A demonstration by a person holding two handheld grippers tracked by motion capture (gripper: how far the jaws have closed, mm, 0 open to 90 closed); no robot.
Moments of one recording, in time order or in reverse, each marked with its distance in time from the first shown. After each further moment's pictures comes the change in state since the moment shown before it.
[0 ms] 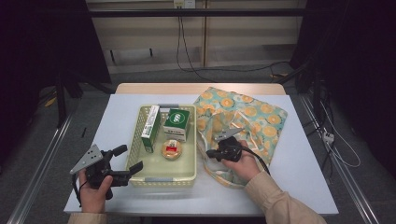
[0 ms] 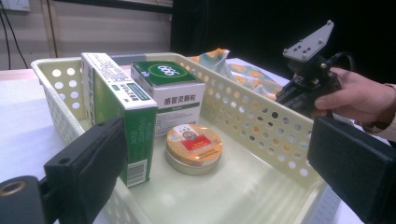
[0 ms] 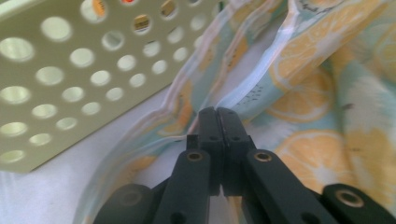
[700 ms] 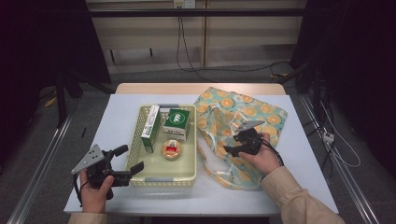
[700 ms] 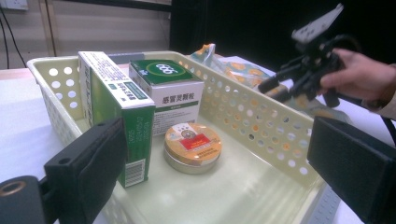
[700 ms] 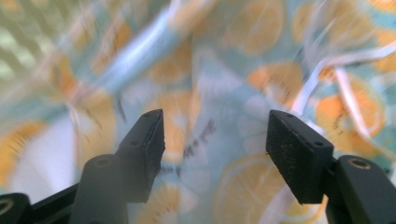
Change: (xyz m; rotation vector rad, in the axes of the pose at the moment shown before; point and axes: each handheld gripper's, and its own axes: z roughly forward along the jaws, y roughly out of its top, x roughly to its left) left arm -0.001 0.000 0.002 0.009 -0.003 0.003; right arm -0.042 -0.013 -0.039 0.043 -0.237 -0.011
